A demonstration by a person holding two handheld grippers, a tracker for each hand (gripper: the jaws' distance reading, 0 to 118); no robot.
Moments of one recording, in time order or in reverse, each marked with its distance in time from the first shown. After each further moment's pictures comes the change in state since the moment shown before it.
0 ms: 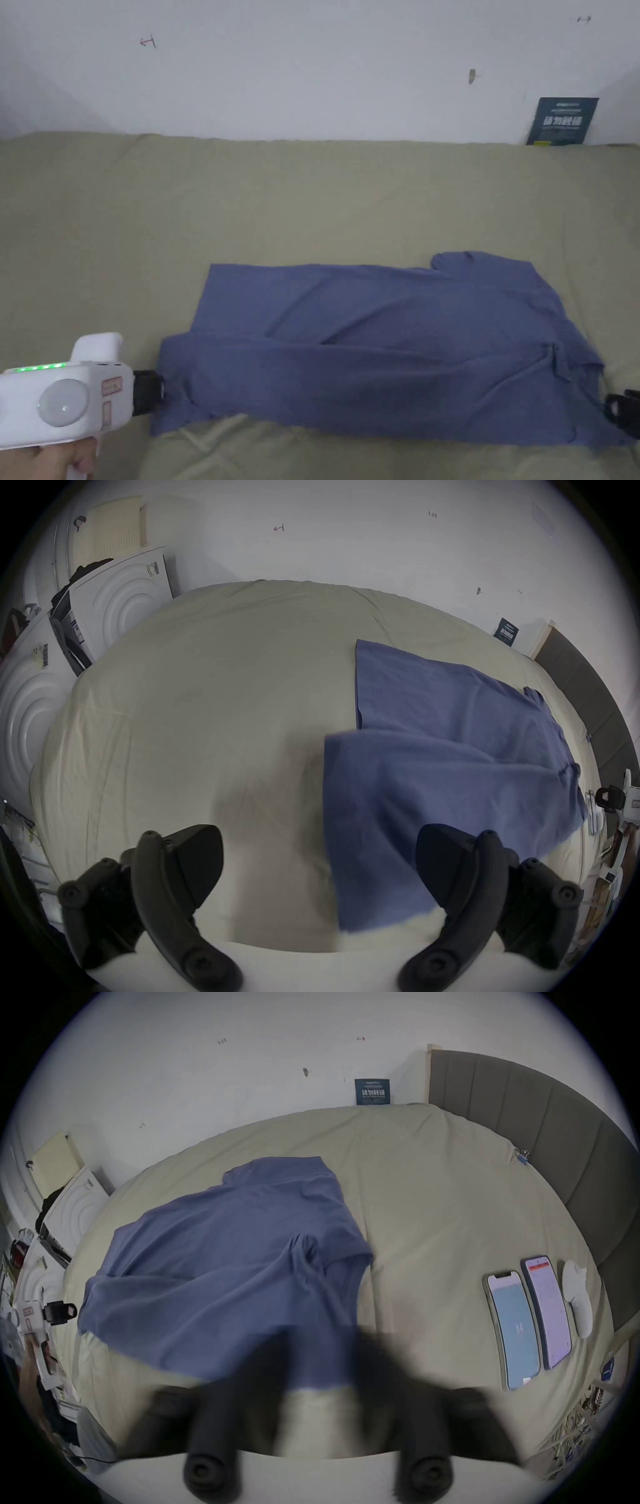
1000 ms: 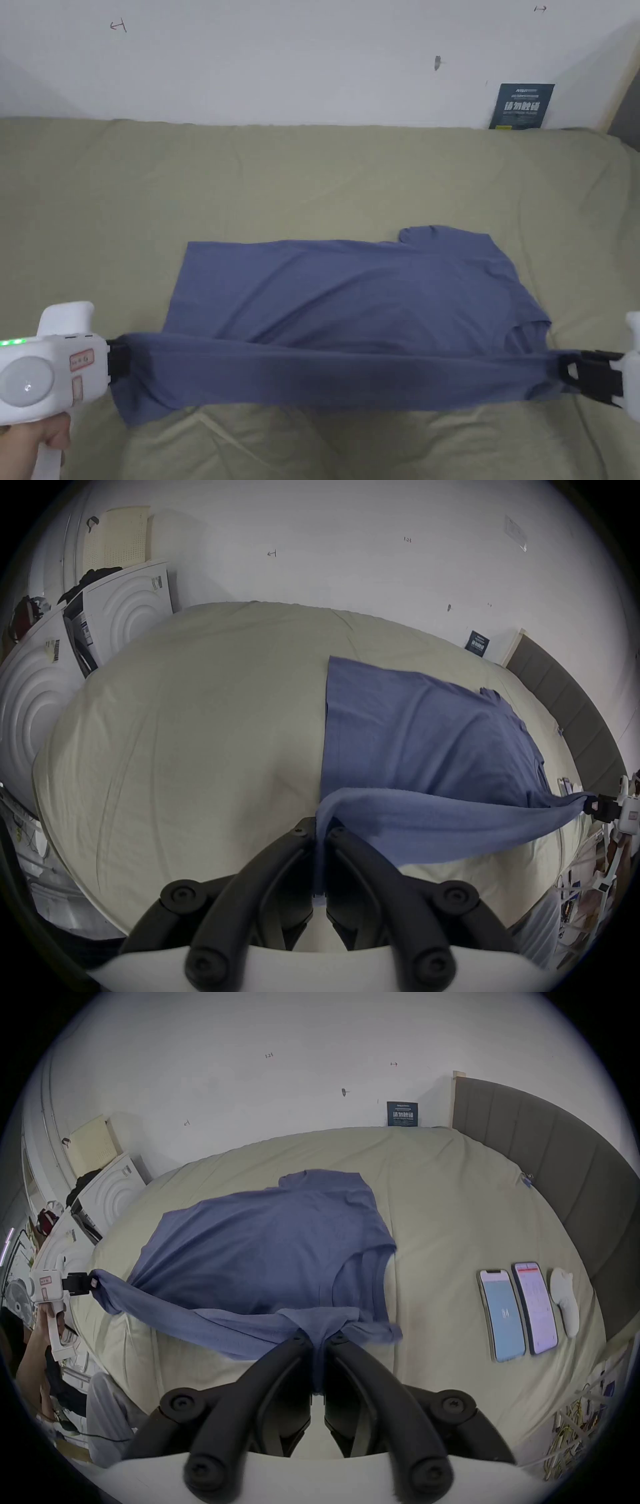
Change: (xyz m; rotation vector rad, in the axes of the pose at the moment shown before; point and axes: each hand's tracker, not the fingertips) left arm 0.006 0.002 0.038 0.084 -0.035 -0.026; right arm -0.003 0.006 0.062 0.038 0.129 0.101
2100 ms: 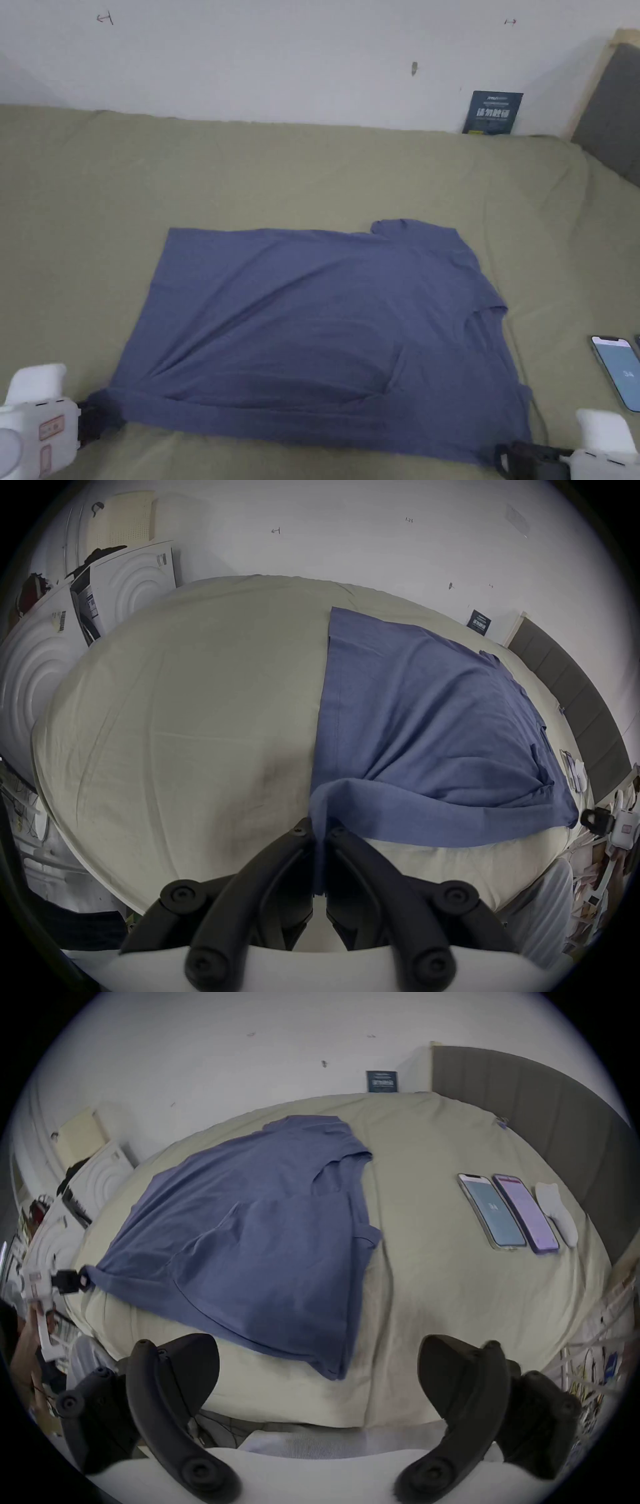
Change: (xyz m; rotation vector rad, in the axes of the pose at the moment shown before) left arm -0.014 -0.105 0.030 -0.097 -0.017 0.042; right arm 0.008 -0.142 0.013 -0.092 -0.042 -0.025
